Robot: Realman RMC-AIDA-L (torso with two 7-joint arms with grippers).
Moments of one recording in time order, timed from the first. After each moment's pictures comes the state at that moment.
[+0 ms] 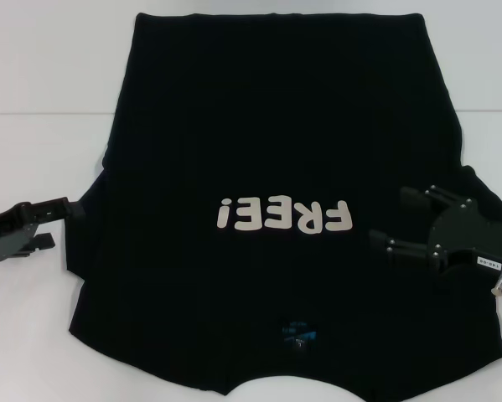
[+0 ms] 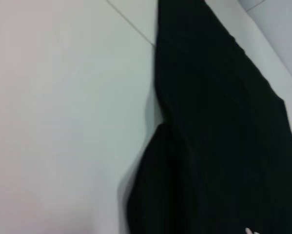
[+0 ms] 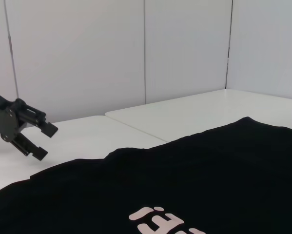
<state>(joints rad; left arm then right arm) -0.55 -1.92 0.42 0.52 2.28 1.27 -2.36 0.51 2.09 -0.55 -0.49 -1.93 -1.35 0.98</state>
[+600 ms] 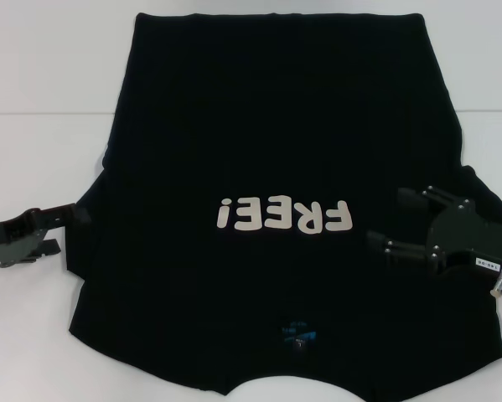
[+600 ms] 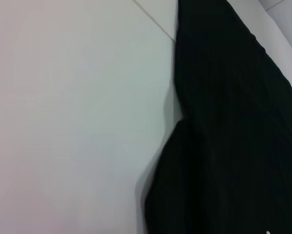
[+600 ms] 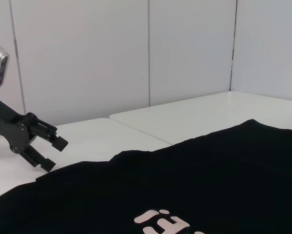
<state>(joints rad) -0.56 -1.93 0.44 0.48 2.28 1.19 -2.36 0.51 2.09 -0.56 -0.49 -1.93 -1.37 0.98</state>
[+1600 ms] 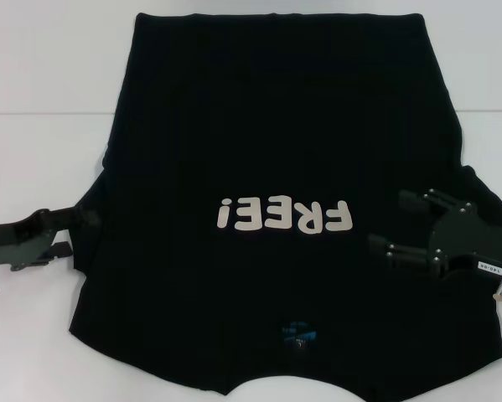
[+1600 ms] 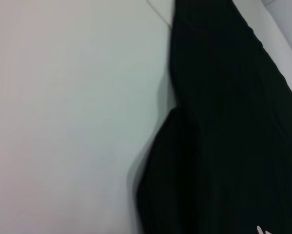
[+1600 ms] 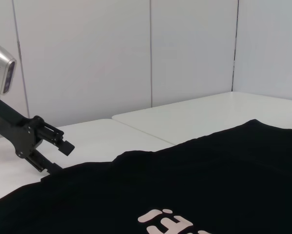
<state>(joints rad) -0.57 -1.94 0.44 0.46 2.28 1.20 -2.39 0.51 2.09 -0.56 -0.49 -1.93 -1.38 0.98</state>
